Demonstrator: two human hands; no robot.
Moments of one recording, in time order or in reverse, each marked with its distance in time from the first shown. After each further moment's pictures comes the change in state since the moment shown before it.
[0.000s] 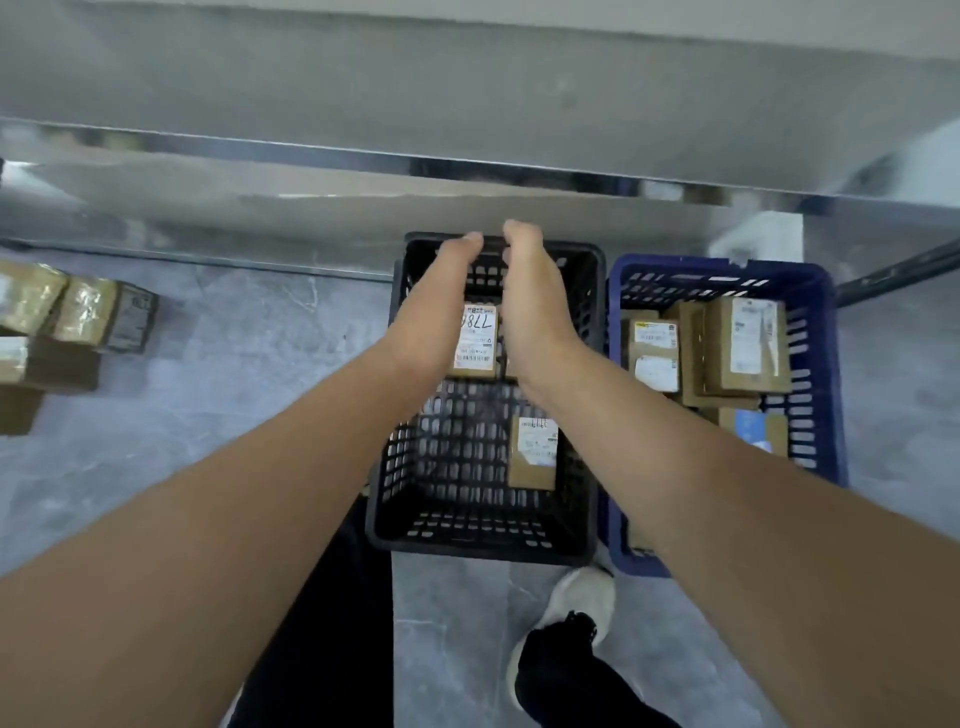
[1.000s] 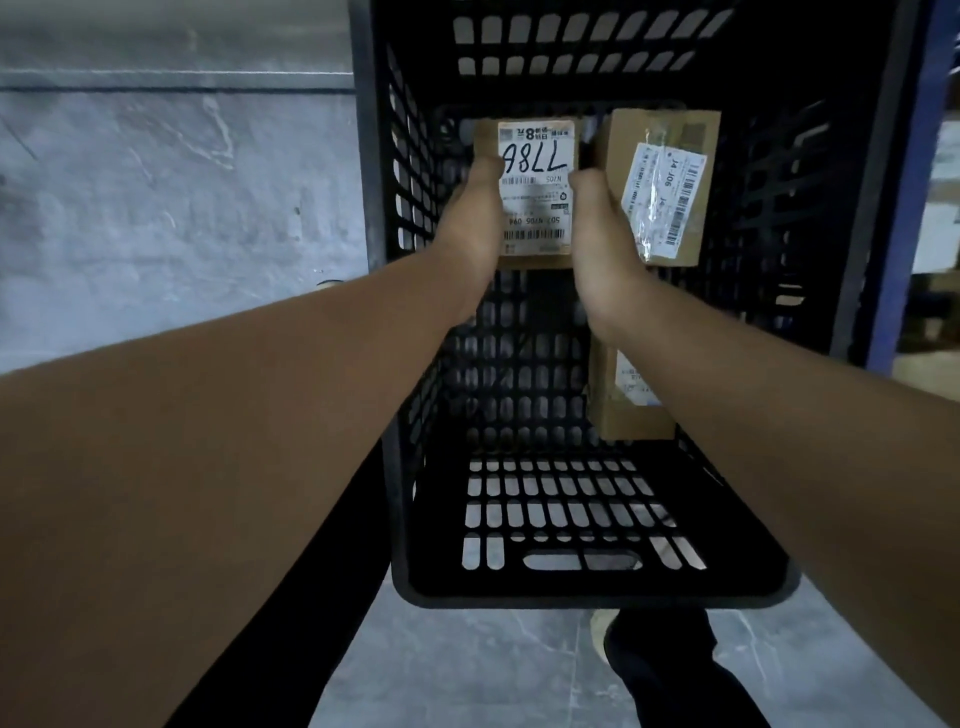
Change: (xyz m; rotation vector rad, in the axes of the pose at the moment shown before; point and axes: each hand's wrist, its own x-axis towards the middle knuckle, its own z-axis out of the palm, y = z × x) left_hand 0.303 -0.248 -0.023 -0.006 -0.011 -0.334; right_hand 0.234 0.252 0.041 -0.122 0.101 0.211
